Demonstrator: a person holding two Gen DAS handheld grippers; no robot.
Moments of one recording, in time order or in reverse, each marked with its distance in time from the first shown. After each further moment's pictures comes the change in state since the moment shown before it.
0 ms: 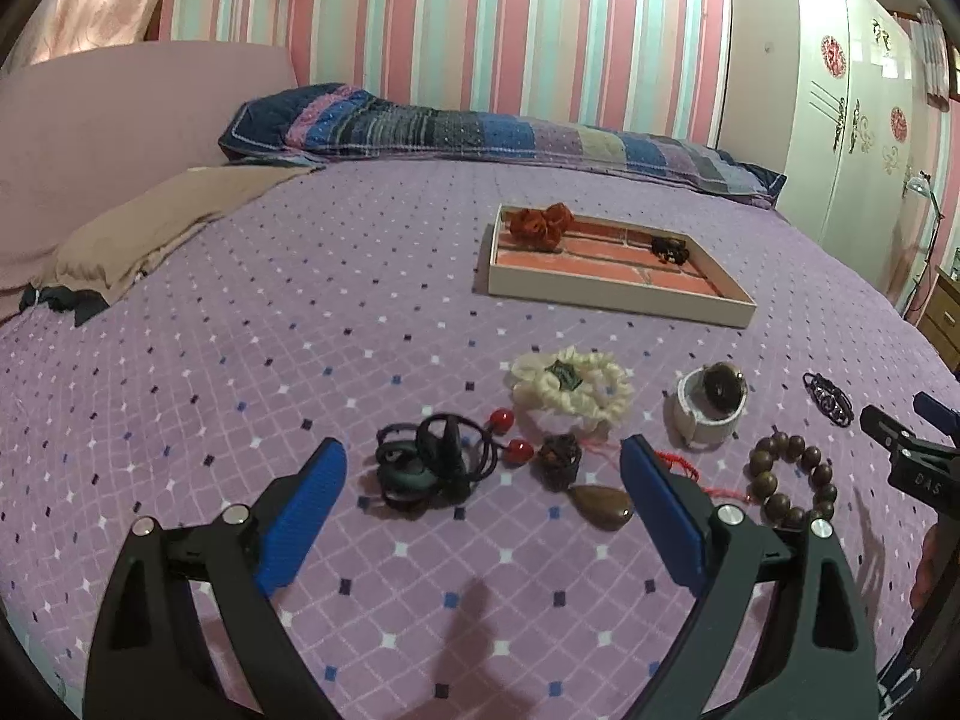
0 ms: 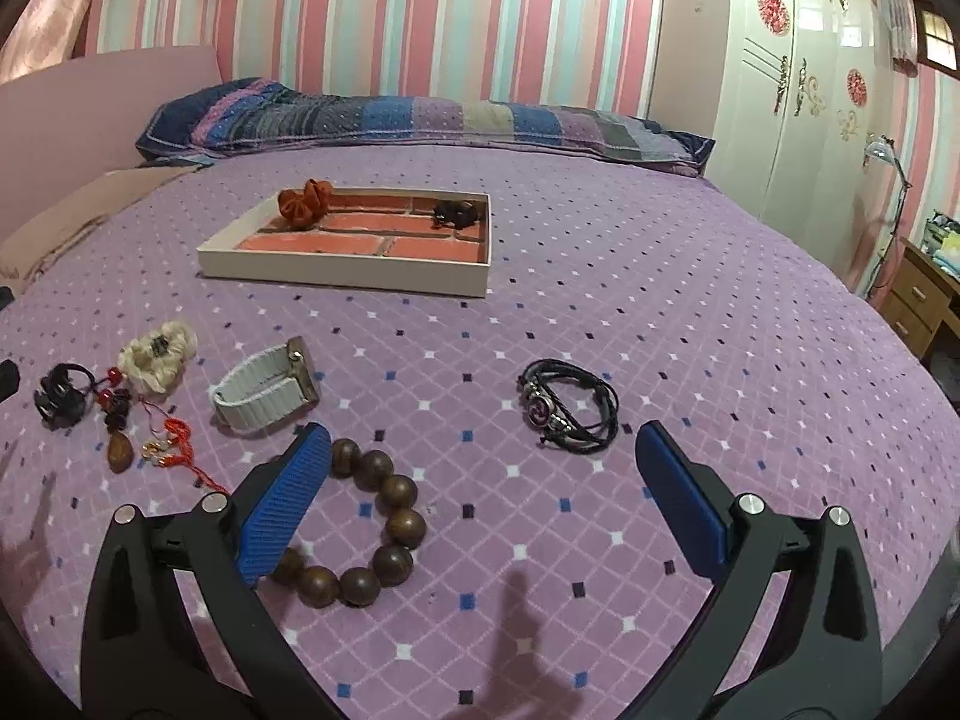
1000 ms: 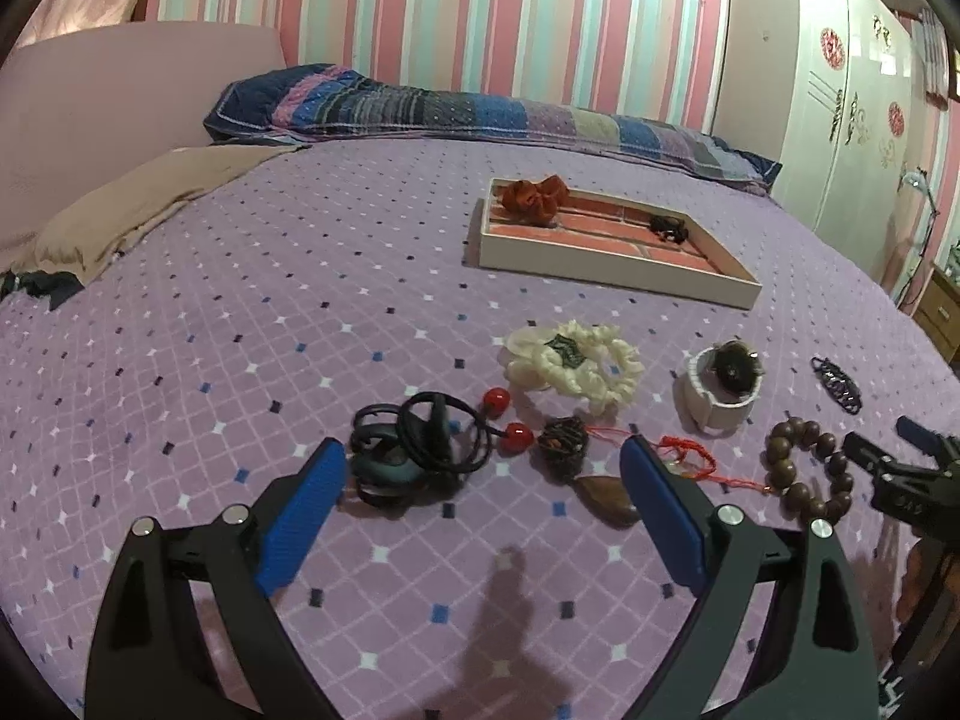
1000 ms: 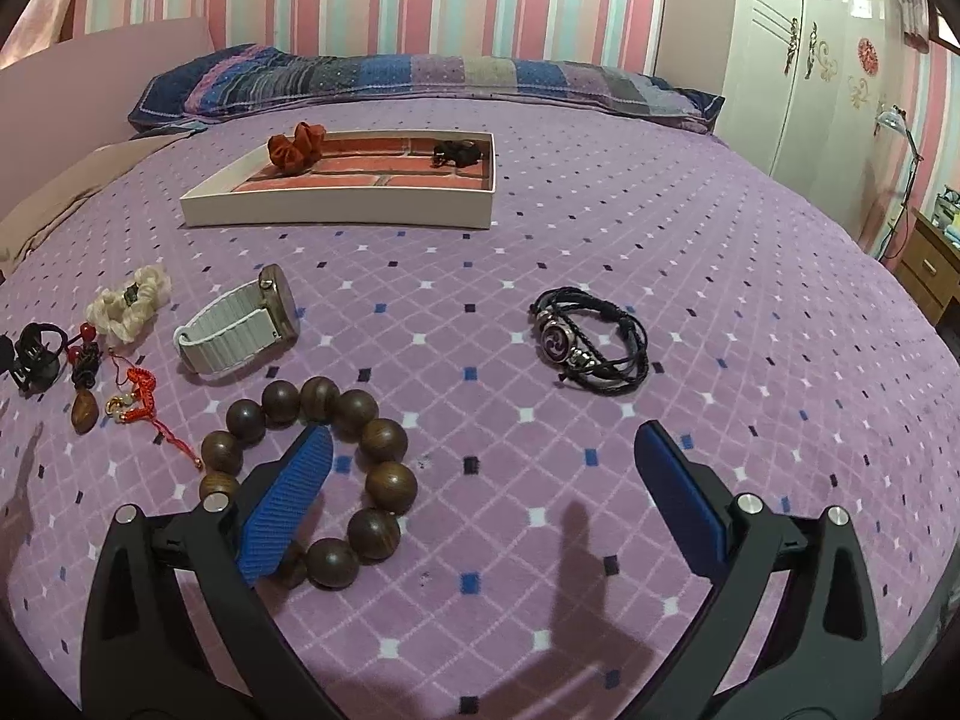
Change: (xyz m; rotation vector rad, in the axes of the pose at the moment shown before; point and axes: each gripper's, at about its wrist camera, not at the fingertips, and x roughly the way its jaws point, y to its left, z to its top) left arm 0.030 -0.001 -0.006 -0.008 0.039 -0.039; right arm 0.036 0.000 -0.024 0.015 0.096 0.026
